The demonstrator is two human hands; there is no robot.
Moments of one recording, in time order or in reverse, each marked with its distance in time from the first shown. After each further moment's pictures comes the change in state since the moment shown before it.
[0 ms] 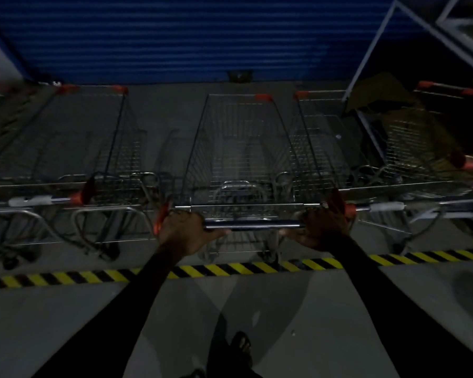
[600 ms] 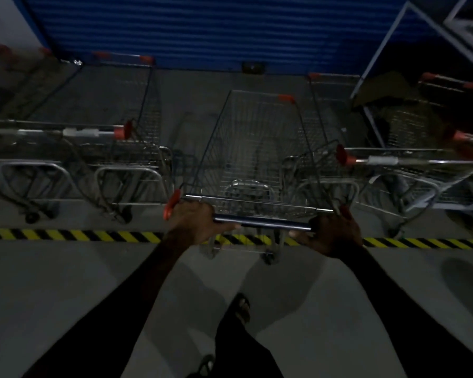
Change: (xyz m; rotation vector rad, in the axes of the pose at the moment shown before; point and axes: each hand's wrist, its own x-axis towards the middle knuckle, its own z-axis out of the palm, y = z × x) left_hand -0.182 -0.001 0.013 0.036 -0.049 -0.013; right_hand -0.174 -0.061 0.035 -0.014 -0.009 0.020
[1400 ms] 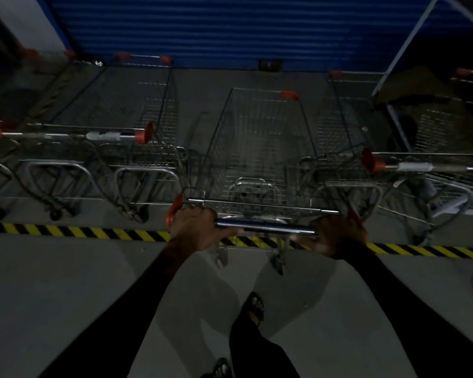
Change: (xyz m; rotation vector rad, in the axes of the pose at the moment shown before) left_hand 0.003 -0.036 0.003 0.011 -0.009 -0.033; right_hand 0.031 -0.038 -0.023 -0.029 0.005 -0.119
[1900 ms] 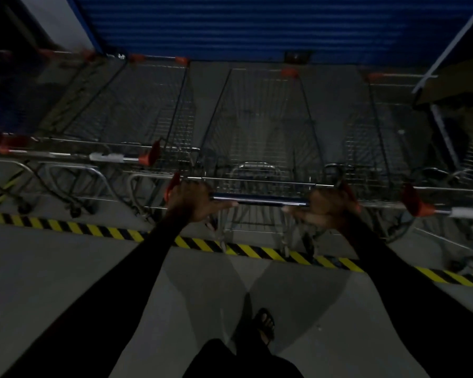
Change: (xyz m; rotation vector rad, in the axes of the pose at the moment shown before) left_hand 0.157 -0.064 -0.028 -0.060 0.005 -0.072; right_hand 0.183 0.010 -0.051 0.143 -0.004 -0.106
